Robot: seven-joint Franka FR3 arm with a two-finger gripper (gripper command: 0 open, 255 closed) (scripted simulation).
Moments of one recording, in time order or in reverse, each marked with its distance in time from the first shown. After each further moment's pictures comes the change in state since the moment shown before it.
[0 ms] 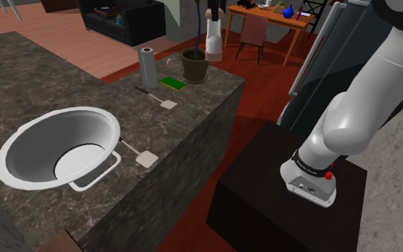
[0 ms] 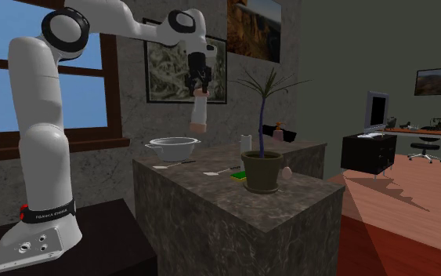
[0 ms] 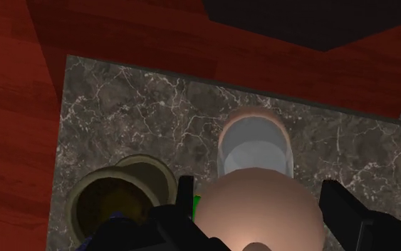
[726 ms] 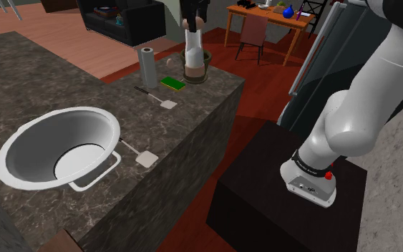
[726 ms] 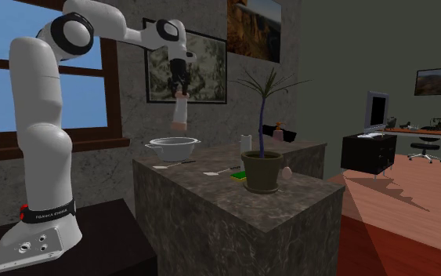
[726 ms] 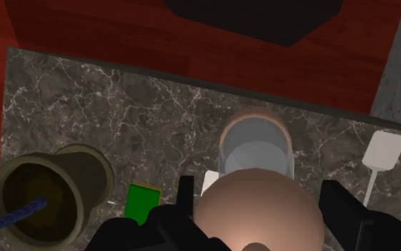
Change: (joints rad) arm 0.132 0.008 0.140 0.014 0.021 -0.046 0.271
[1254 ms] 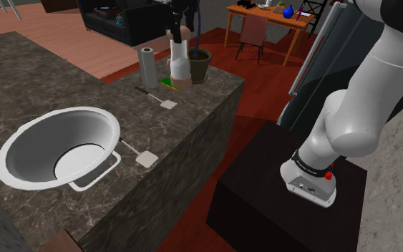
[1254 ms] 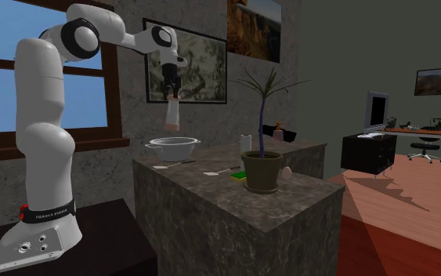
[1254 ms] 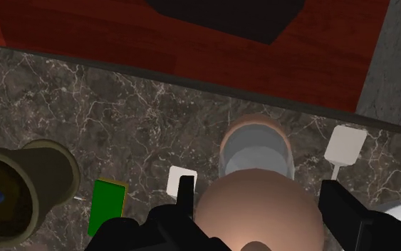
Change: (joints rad) arm 0.073 0.049 0.069 0.038 0.008 -0.007 0.144
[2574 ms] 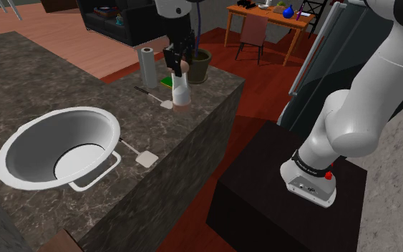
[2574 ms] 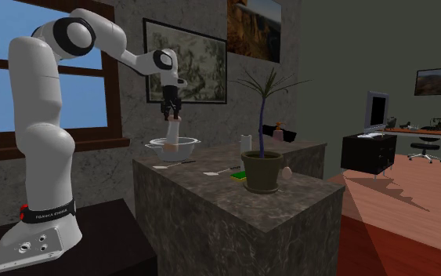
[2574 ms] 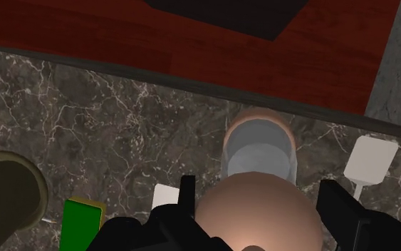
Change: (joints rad) arm -0.005 -0.055 -0.004 -0.337 0.009 0.281 0.025
